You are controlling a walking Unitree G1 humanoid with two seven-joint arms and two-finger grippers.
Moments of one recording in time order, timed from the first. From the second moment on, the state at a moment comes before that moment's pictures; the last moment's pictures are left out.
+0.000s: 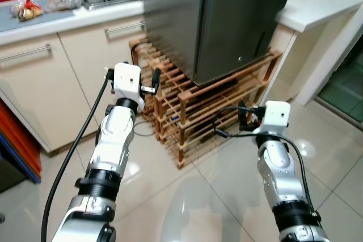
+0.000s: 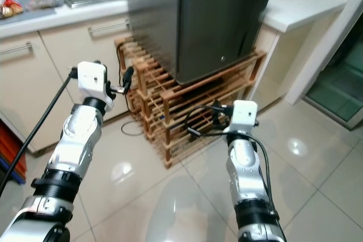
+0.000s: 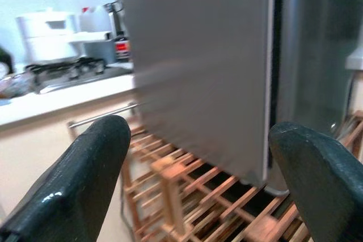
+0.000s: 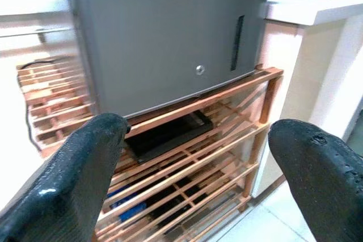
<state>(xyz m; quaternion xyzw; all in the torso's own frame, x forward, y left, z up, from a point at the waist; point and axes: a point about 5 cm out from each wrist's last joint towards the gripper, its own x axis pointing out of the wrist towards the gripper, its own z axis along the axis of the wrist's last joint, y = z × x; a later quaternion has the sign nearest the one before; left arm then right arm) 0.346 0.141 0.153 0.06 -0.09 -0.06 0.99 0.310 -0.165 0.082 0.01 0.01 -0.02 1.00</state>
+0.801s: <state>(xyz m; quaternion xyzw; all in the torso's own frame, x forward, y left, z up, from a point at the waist) 0.350 0.144 0.157 0.09 -0.09 -0.06 0.99 0.317 -0.158 0.086 0.01 0.00 -0.02 1.00</state>
